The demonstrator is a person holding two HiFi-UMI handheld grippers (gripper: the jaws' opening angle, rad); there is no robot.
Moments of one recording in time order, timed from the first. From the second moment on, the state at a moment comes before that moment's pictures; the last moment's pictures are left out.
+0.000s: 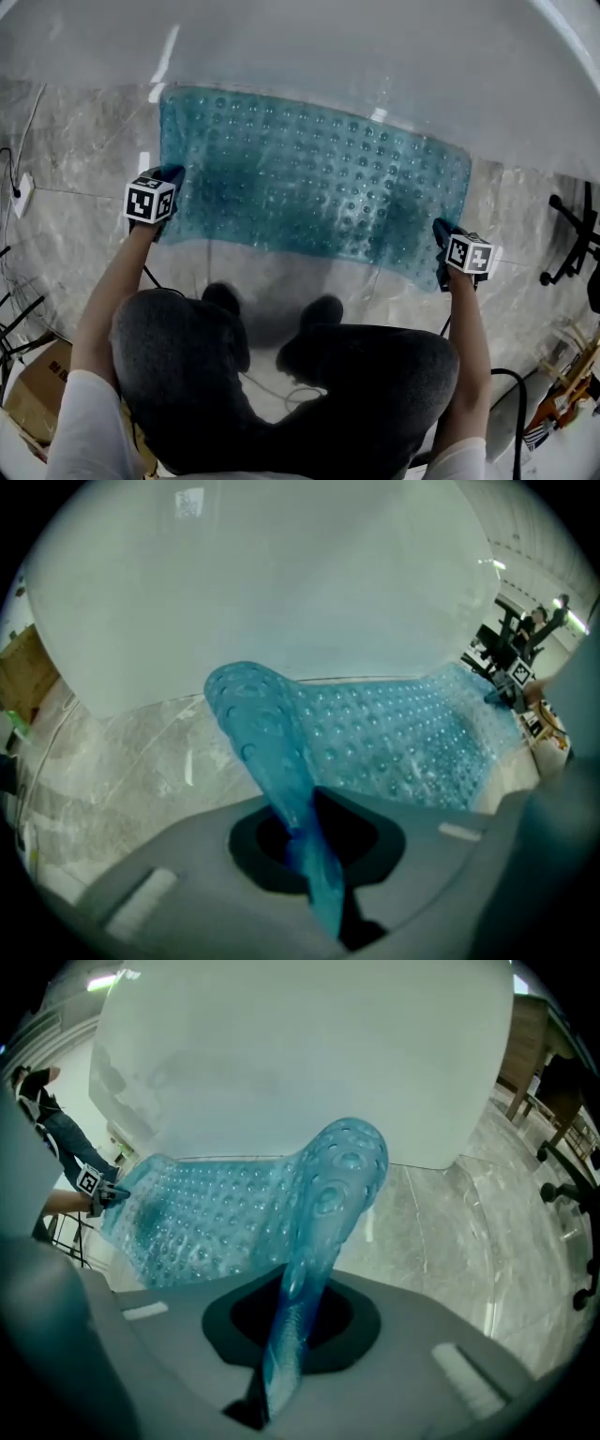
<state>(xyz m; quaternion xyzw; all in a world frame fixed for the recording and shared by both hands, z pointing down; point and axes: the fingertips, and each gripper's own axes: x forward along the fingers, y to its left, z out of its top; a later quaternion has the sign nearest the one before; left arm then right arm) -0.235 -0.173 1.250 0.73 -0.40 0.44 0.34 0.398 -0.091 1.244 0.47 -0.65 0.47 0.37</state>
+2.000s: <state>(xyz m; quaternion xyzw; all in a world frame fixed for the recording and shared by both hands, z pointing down) -0.250 -0.007 0.368 0.82 -0.32 0.32 0.36 0.145 0.065 0.367 0.45 -0.71 0.51 0.18</state>
